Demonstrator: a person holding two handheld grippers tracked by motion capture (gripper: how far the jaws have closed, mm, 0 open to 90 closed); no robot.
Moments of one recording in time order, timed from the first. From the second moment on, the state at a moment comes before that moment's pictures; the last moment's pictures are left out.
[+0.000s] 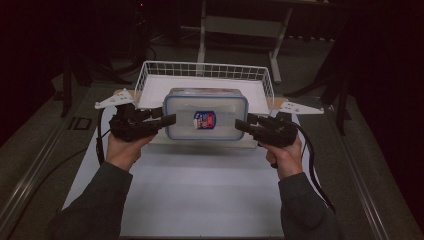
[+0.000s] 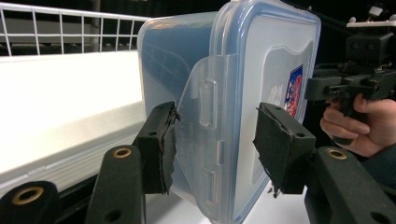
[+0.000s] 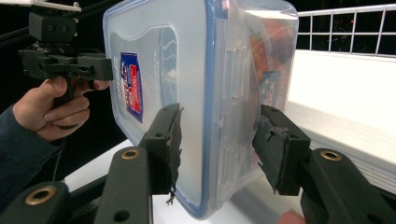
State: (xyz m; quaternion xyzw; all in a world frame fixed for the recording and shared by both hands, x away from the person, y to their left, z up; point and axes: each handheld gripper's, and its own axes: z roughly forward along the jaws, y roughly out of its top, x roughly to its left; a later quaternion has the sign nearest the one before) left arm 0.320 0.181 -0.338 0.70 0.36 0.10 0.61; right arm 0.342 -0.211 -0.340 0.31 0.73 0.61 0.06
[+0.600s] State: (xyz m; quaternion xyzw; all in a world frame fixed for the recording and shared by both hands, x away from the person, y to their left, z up) left arm 0.351 0.183 -0.335 0.68 0.36 0.09 0.63; right arm 0.365 -0.208 -0.330 0.32 0.73 0.61 0.08
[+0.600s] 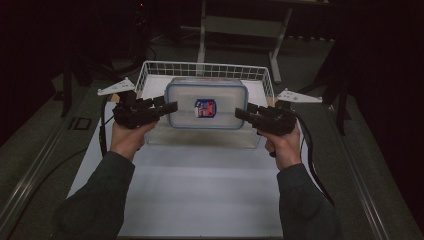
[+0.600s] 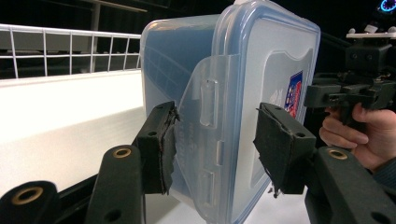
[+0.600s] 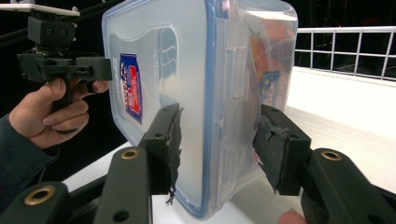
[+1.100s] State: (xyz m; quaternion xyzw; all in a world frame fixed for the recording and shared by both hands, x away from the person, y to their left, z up) left arm 0.387 0.182 -0.325 0.66 0.38 0.09 0.64; right arm 0.400 -0.208 -0.324 0.34 0.71 0.62 0.06
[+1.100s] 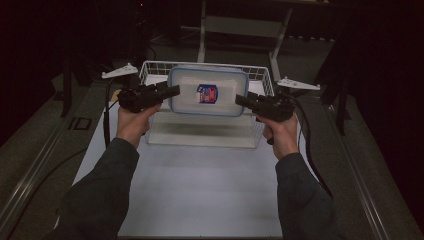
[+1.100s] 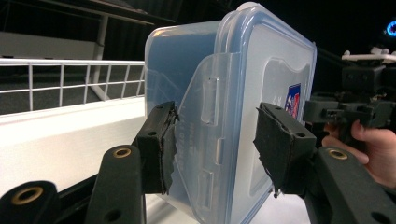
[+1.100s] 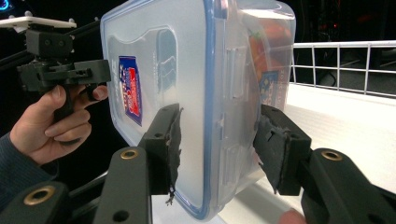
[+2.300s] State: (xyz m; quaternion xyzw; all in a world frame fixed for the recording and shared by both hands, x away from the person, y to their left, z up) left arm 0.420 0.166 -0.337 0.62 0.51 0.16 0.58; right arm 0.434 -0.189 -0.335 0.45 0.66 0.60 0.08
